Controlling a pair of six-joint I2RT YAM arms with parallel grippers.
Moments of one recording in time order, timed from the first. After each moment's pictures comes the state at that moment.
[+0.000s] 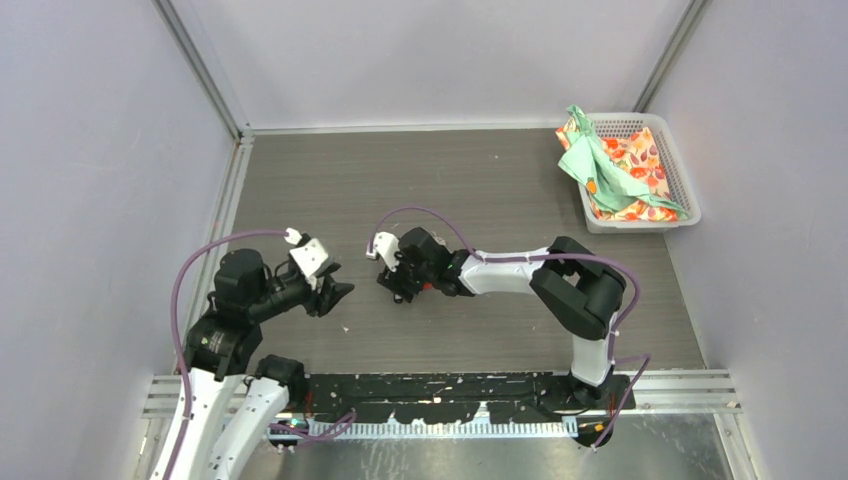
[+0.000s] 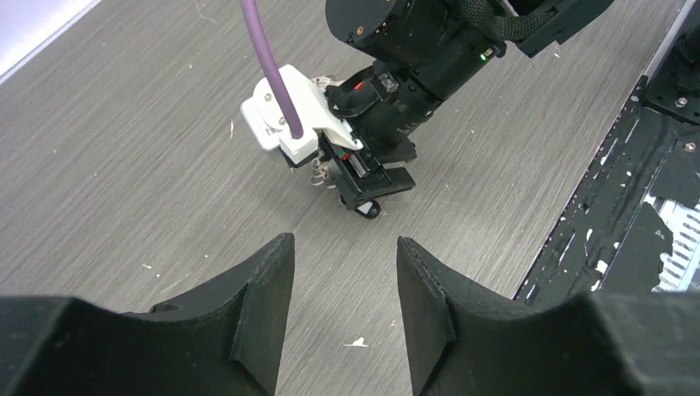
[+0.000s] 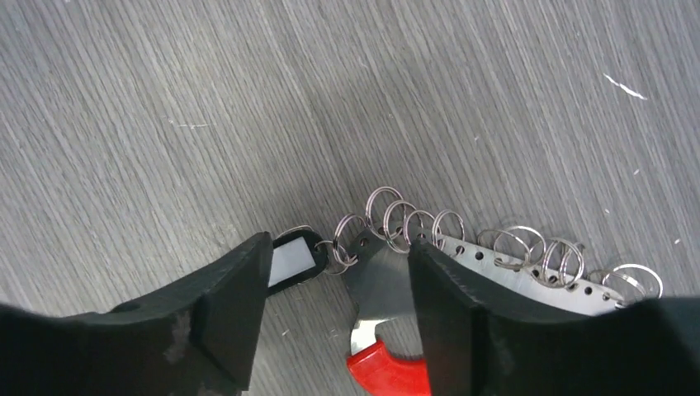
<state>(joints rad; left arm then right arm) -0.26 0.49 0.79 -0.70 0.60 0.31 0.97 1.88 1.07 0.10 -0.07 -0.22</state>
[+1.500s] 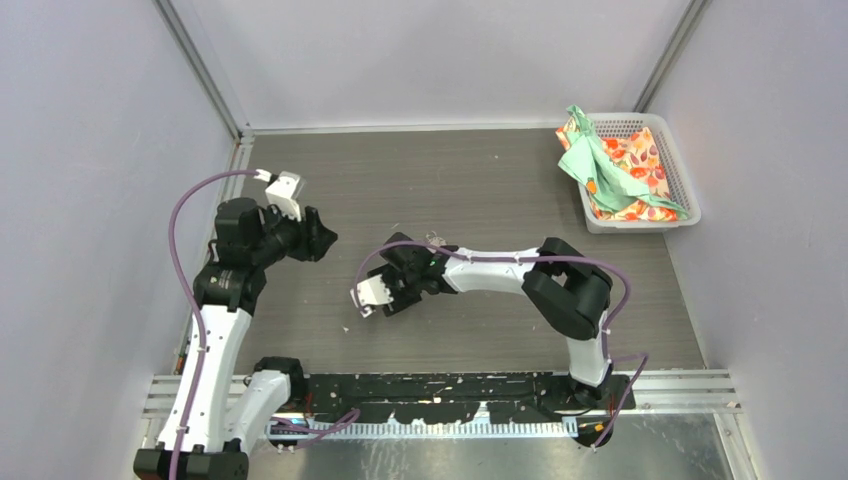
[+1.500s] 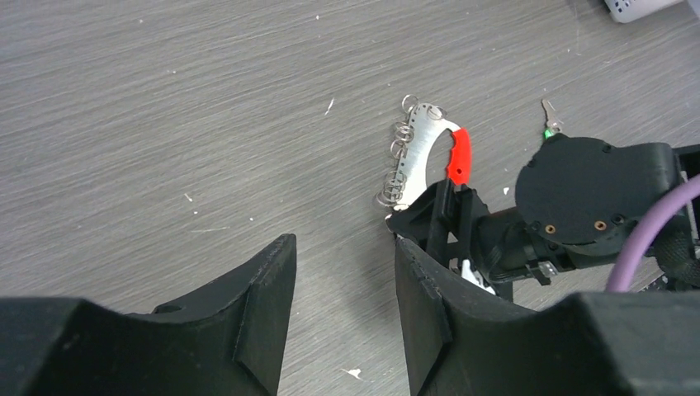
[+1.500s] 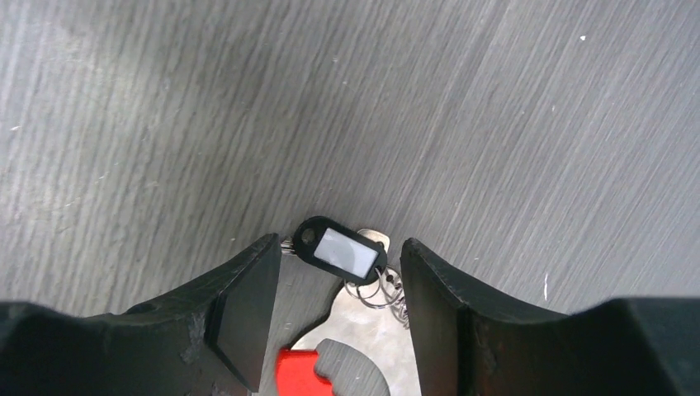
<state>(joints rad) -0.06 0.82 0.93 -0.58 0.45 0.00 1.03 1.93 1.22 -0.23 -0.19 -1.05</state>
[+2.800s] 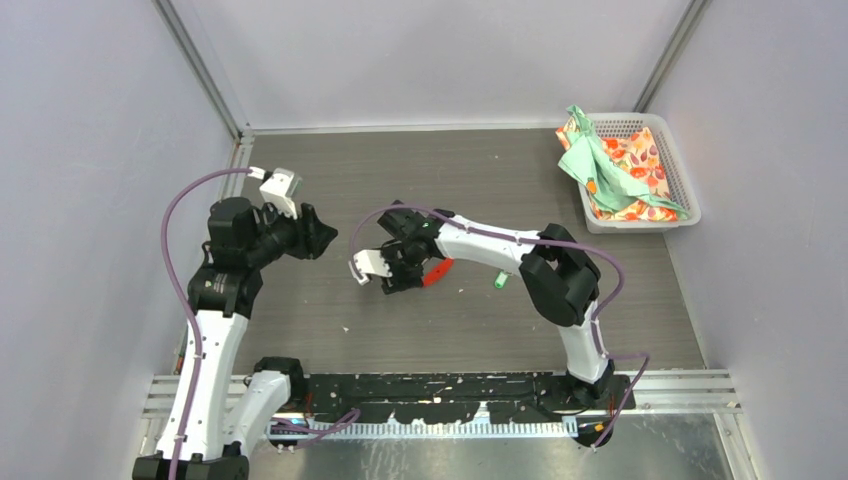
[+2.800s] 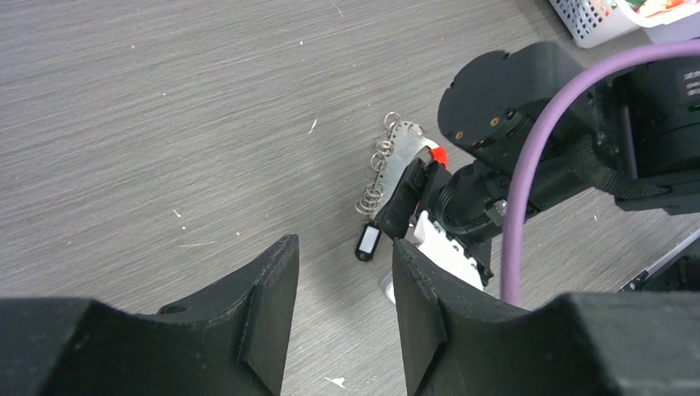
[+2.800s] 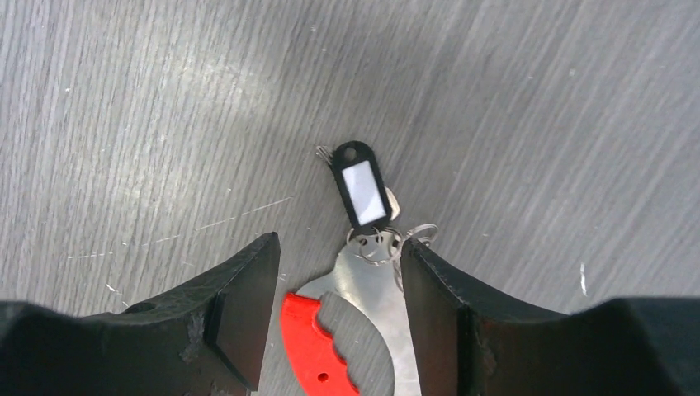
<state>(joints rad) -0.06 0.79 0.97 -0.58 0.48 -0.04 0.93 2.02 1.54 -0.62 -0.37 -1.01</state>
